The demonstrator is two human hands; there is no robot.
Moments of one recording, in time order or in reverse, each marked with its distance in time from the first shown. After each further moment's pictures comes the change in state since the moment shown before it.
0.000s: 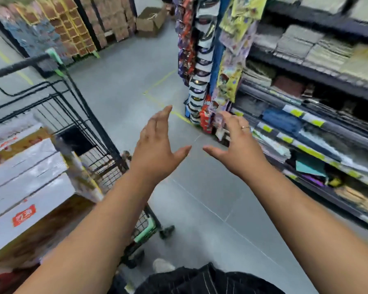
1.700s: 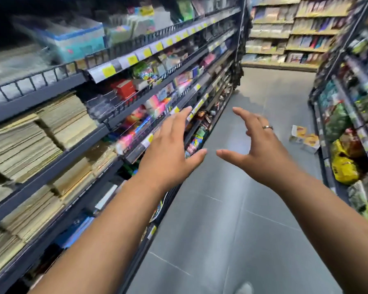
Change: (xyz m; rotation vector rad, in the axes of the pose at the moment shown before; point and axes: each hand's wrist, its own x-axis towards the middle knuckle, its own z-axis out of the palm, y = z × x) left_hand -0.080 0.855 0.345 -0.516 -0.857 1.728; right_hand -0.402 0.355 -0.536 -0.399 1.281 1.187
